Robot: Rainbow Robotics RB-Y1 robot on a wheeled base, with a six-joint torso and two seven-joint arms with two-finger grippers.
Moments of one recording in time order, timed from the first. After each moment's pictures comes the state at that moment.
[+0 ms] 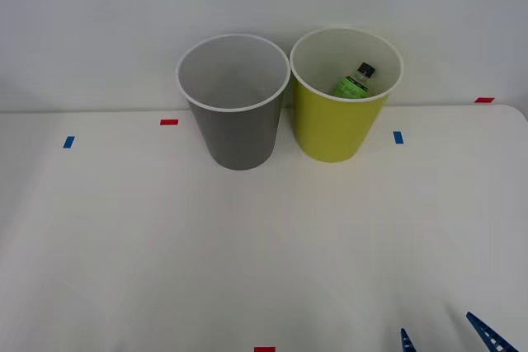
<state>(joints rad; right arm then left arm) 0.96 -0.44 0.23 -1.96 -0.01 -0.44 1.45 1.03 0.52 -0.32 -1.95 0.21 -0.44 -1.47</state>
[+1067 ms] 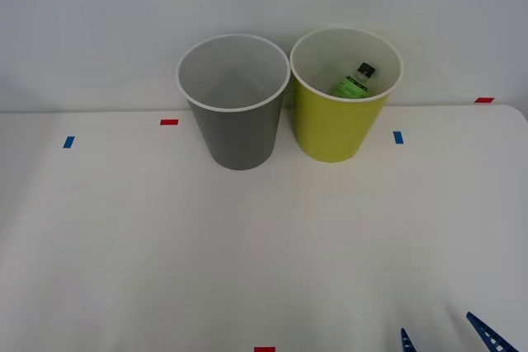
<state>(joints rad) 0.96 -0.44 0.23 -1.96 -0.01 -0.44 1.45 1.03 0.52 -0.32 -1.95 0.21 -0.44 -1.47</state>
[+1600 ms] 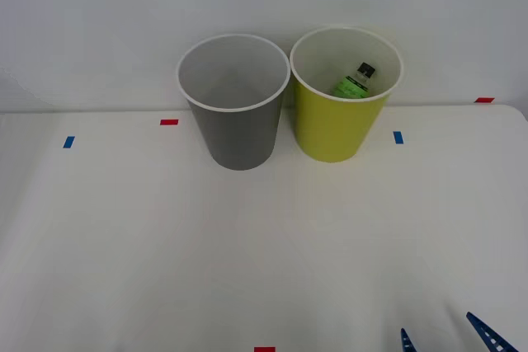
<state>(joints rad) 0.96 -0.44 0.23 -1.96 -0.01 -0.44 1.45 1.03 0.52 -0.32 -1.95 0.21 -0.44 -1.47</state>
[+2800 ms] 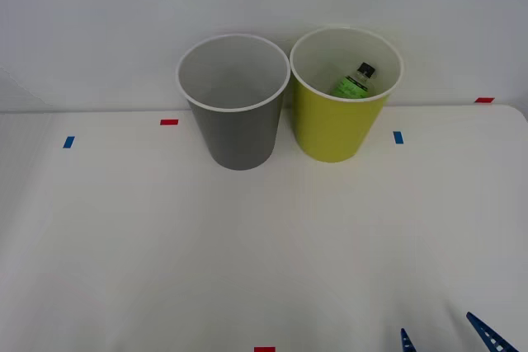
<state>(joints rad) 0.96 -0.44 0.23 -1.96 -0.01 -0.44 1.45 1.03 0.52 -0.32 -1.95 0.21 -0.44 -1.47</state>
